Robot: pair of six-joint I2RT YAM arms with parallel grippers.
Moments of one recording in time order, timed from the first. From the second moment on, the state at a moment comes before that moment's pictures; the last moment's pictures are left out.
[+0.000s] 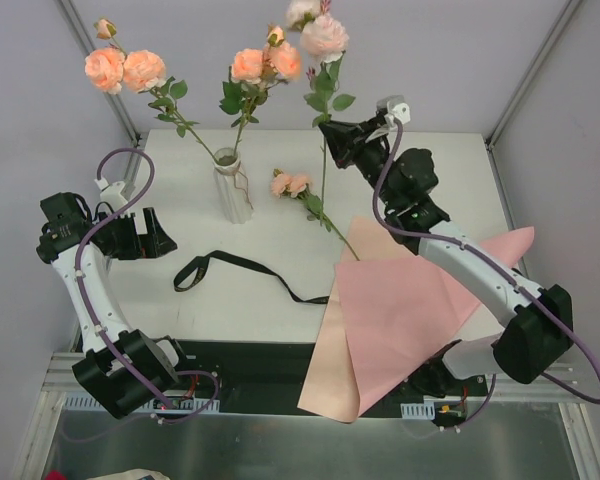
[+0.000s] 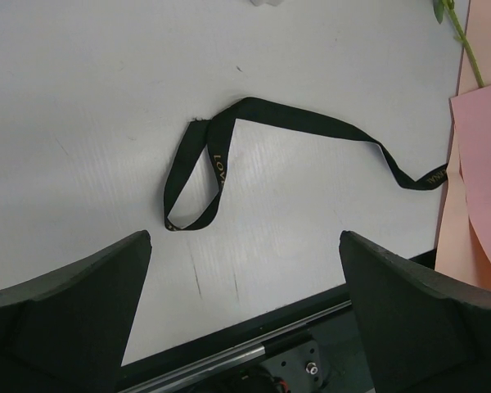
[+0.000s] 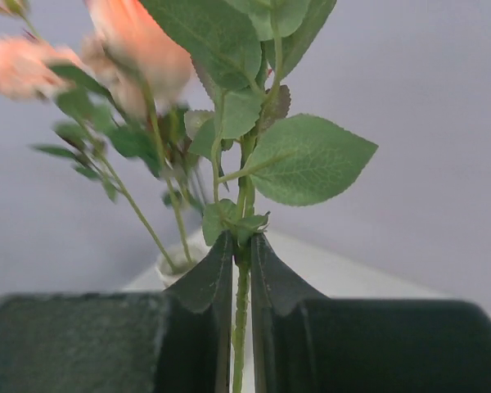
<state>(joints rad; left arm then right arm) 0.60 1.12 1.10 -1.07 0.78 0.38 0.62 1.39 1.16 0.47 -0.03 0.22</state>
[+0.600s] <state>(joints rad) 0.65 1.12 1.10 -1.07 0.78 0.36 0.90 1.54 1.64 0.81 -0.11 0.06</state>
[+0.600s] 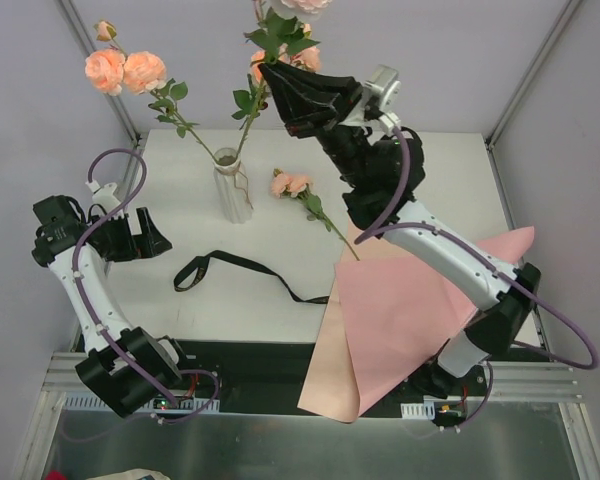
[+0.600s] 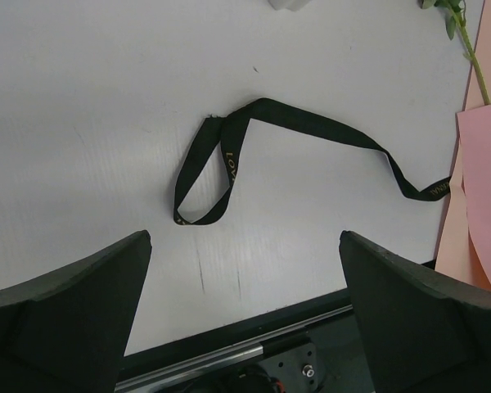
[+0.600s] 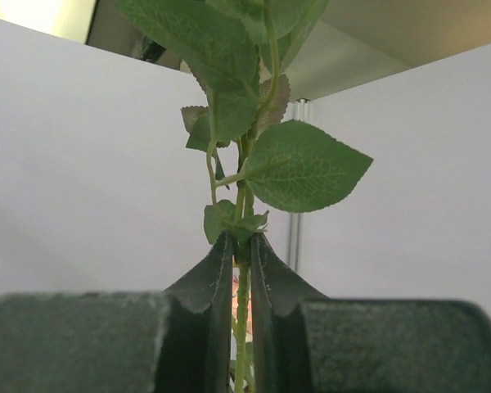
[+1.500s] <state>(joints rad) 0.79 1.22 1.16 -1.15 0.86 0.51 0.95 2.19 2.17 0.64 -0.07 -0.17</state>
